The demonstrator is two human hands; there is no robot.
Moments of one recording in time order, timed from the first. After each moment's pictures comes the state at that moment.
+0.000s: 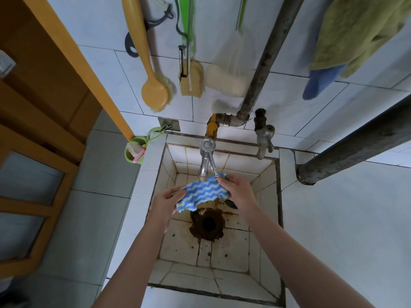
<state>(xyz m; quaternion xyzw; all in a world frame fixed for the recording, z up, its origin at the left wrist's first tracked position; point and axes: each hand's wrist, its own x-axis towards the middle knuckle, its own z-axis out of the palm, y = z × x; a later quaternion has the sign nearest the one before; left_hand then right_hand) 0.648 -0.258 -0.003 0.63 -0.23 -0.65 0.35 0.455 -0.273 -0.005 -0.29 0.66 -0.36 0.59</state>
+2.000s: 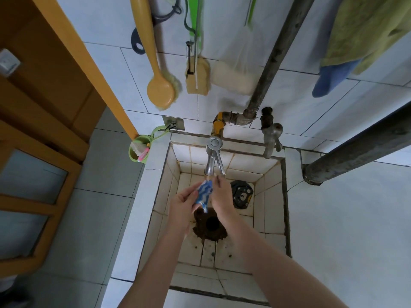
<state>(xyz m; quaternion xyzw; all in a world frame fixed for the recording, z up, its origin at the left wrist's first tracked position) 0.616 -0.242 0.002 0.58 -0.23 -0.66 0.42 0.522 -0.272 -0.014 -0.27 0.71 -0.37 0.54</state>
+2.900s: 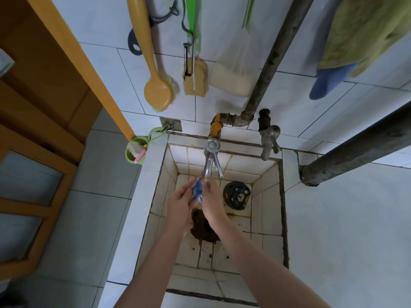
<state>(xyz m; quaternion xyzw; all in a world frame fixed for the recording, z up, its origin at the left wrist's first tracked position) 0.613 -0.250 0.013 0.57 -0.20 -0.66 0.45 0.534 -0.264 -0.011 -0.25 0.62 -0.41 0.62</state>
